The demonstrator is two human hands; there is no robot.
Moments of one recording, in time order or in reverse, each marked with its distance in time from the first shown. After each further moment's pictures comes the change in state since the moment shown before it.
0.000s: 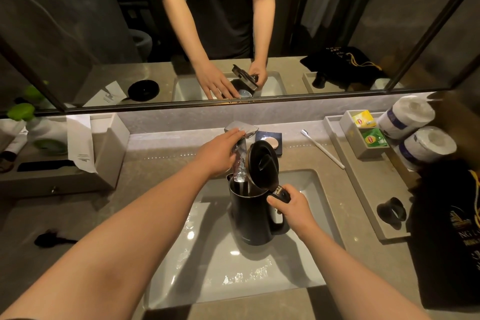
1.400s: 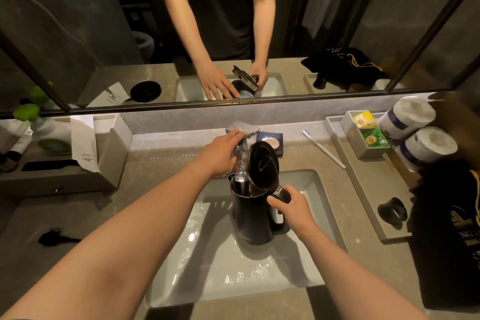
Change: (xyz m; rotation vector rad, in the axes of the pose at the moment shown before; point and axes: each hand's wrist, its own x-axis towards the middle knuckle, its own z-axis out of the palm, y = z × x) left_hand -0.007 0.008 -0.007 -0.005 -0.069 -0.035; right_hand -0.001 0.001 0.003 0.014 0.020 0.001
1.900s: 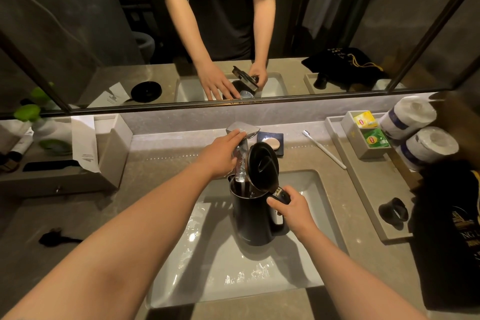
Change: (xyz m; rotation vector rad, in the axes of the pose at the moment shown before) left_hand 0.001 -0.003 0.002 0.002 -0.012 0.003; right_hand -0.002 0.001 0.001 0.000 -0.001 0.000
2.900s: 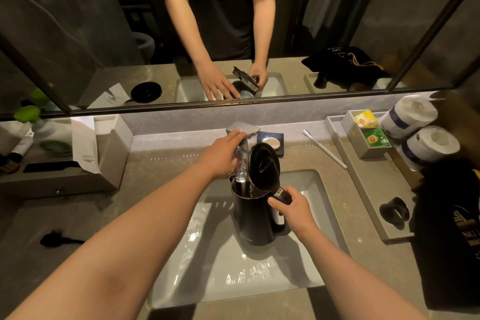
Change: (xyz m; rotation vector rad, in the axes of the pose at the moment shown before) left_hand -0.002 0.004 0.001 -0.028 0.010 -0.008; right_hand 0.000 0.000 0.000 0.003 0.017 0.020
